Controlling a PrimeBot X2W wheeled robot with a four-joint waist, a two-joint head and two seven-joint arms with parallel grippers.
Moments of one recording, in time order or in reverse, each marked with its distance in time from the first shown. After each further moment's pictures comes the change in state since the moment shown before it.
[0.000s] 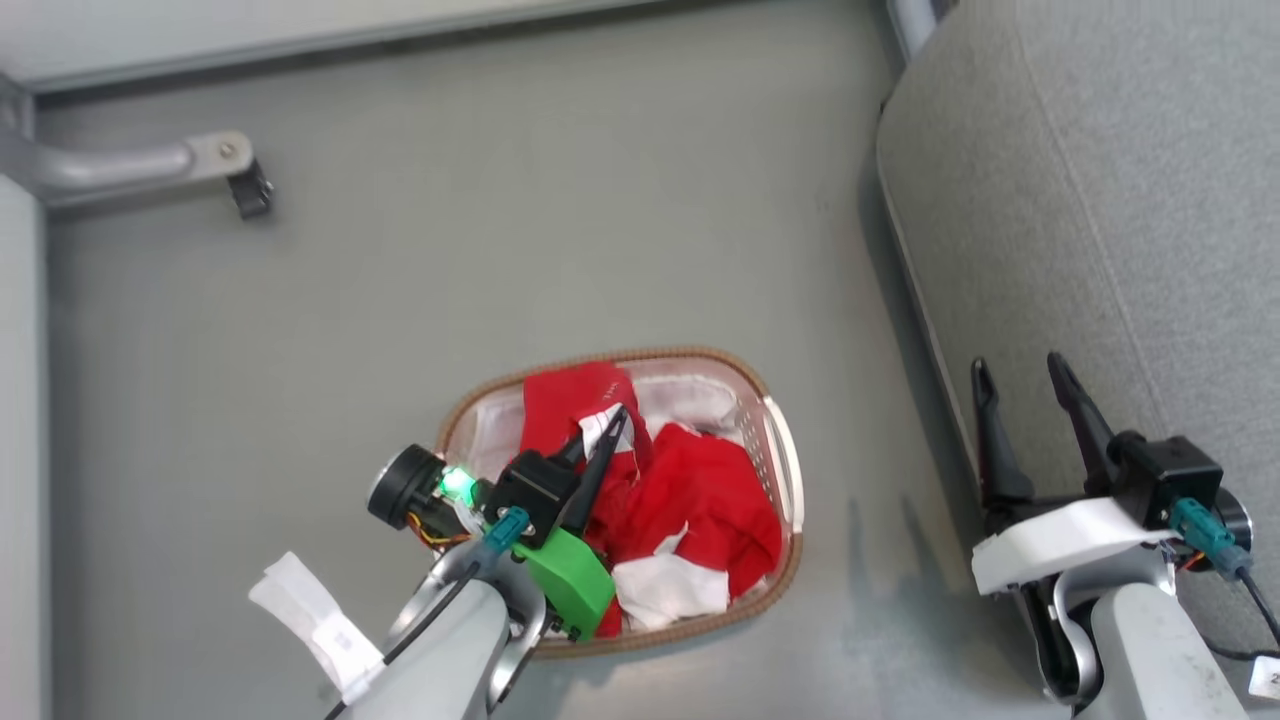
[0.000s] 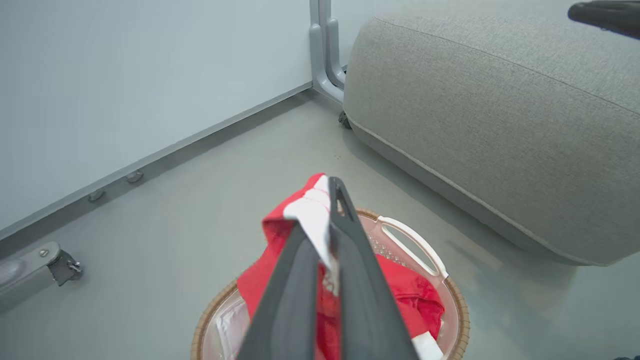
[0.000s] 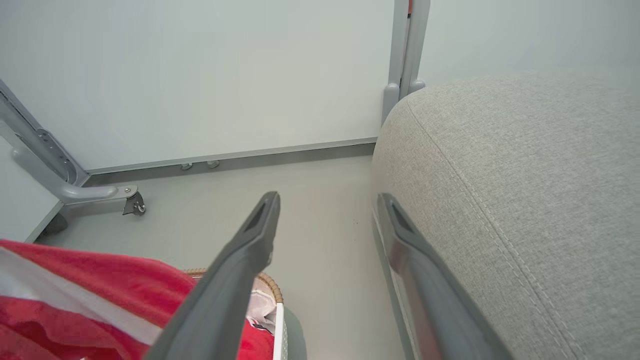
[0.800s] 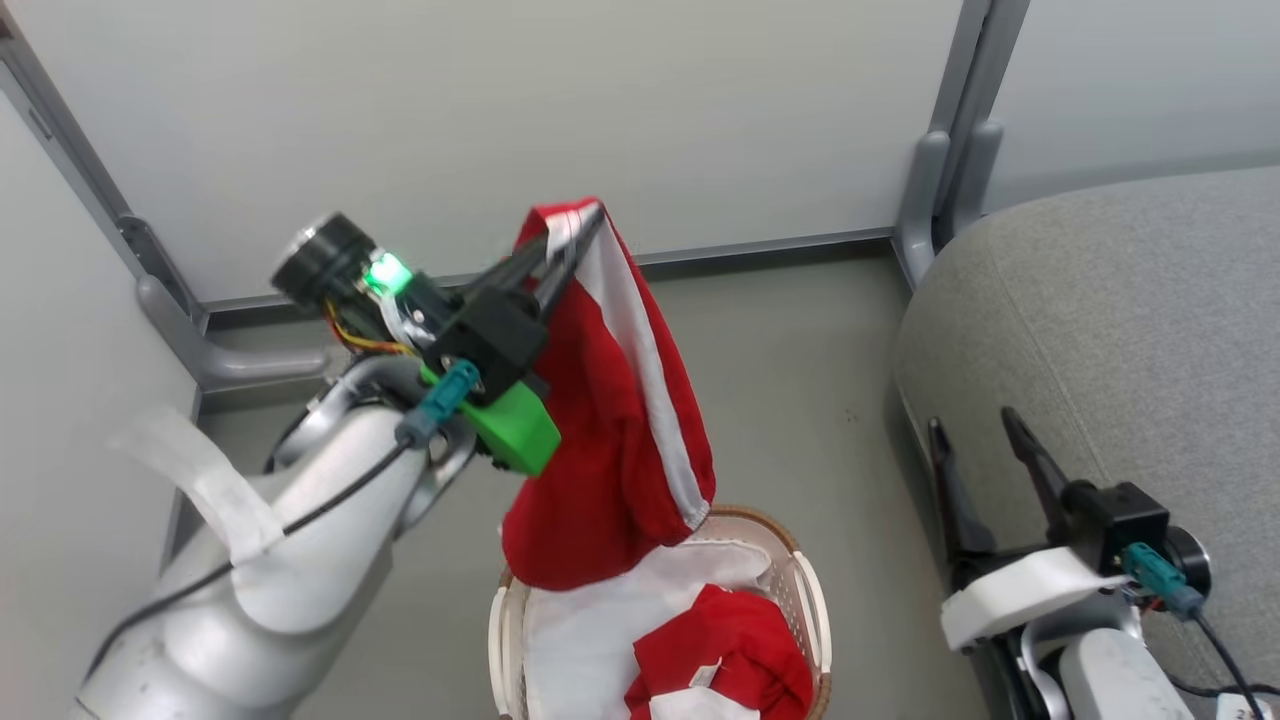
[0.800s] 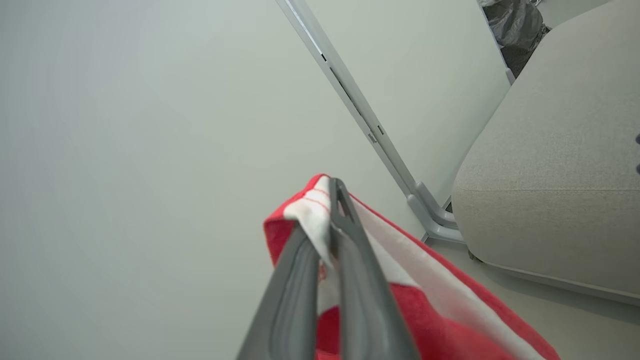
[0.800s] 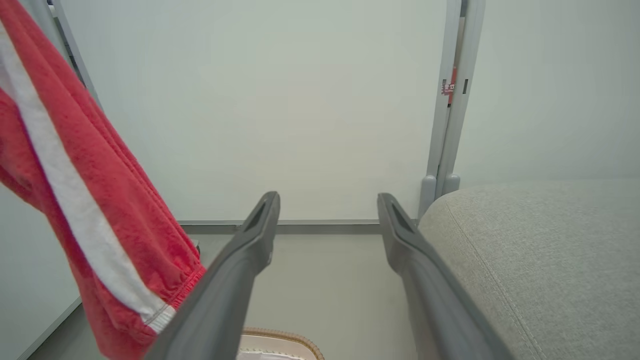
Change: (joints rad) left arm -0.268 0.216 -0.079 -0.269 0.049 -0.021 0.088; right arm 0.076 0.000 0.065 0.002 -0.011 0.000 0.000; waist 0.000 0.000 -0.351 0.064
